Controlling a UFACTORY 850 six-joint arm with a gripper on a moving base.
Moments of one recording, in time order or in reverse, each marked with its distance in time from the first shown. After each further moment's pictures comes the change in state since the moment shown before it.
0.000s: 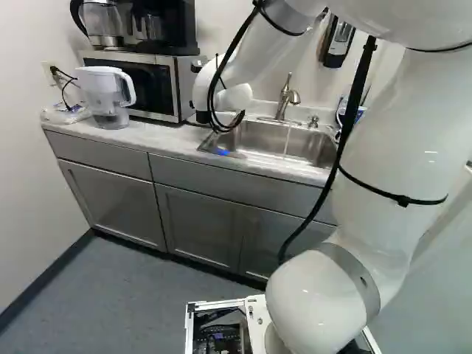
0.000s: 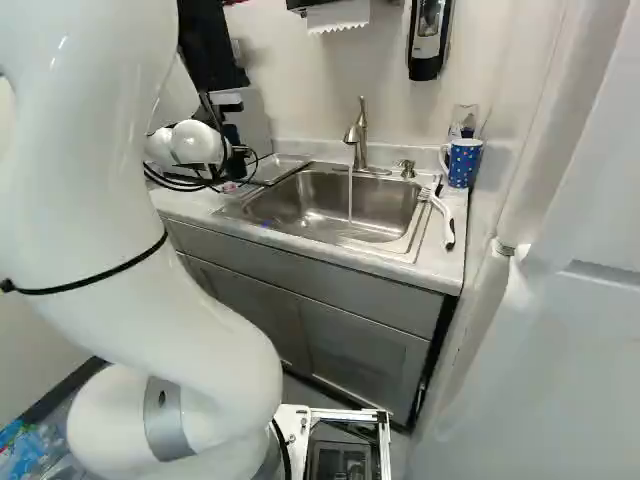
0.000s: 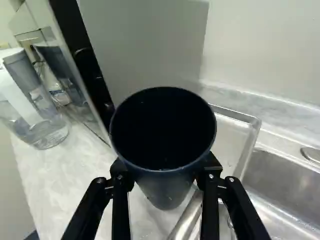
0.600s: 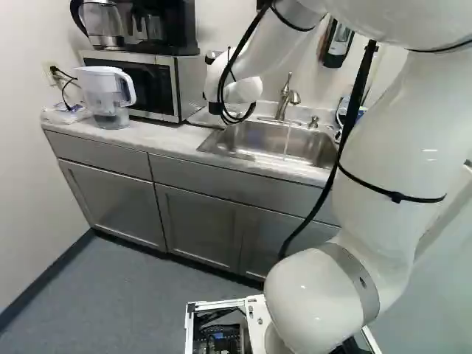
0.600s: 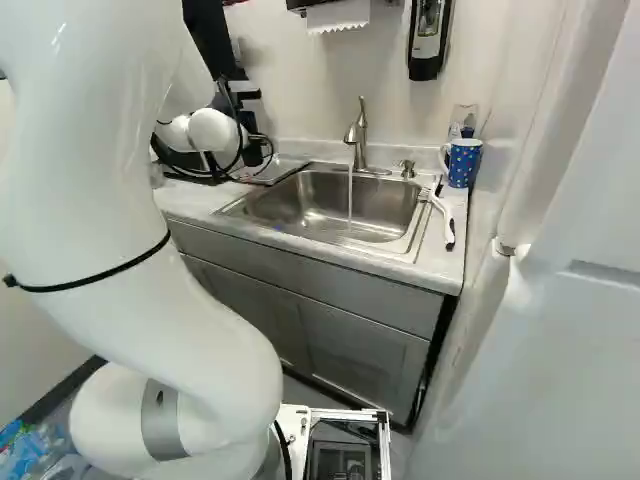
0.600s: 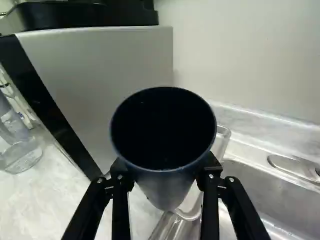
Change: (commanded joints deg) arm -5.1 -0.5 -2.6 0.0 0.0 0.0
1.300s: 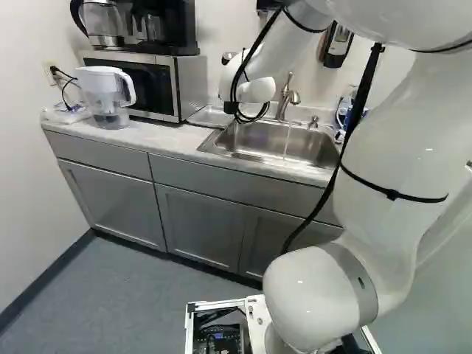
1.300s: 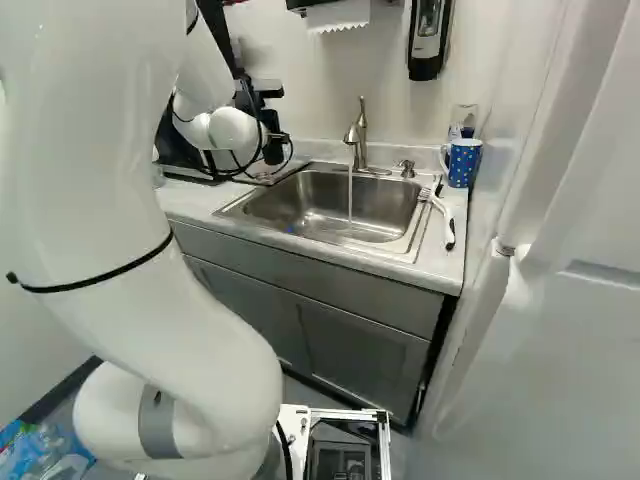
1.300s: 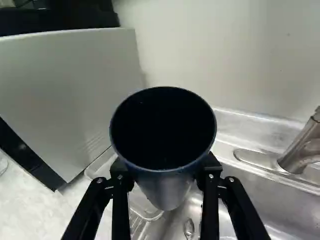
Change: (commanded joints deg) arm -5.7 0.6 0.6 0.0 0.0 0.0
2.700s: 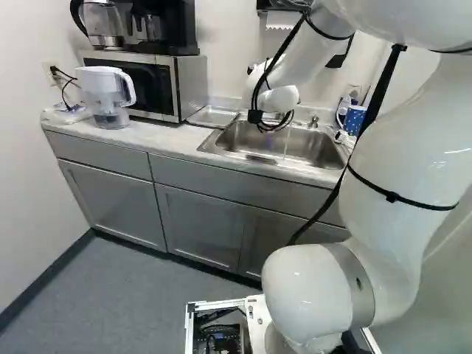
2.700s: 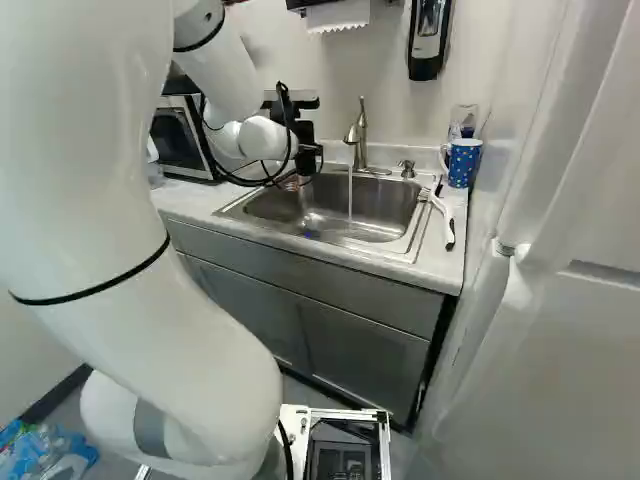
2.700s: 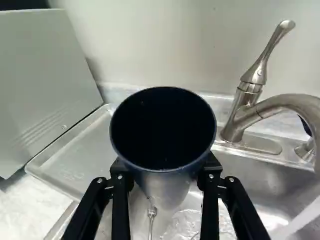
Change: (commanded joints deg) arm -8.9 2.2 5.8 0.0 0.0 0.0
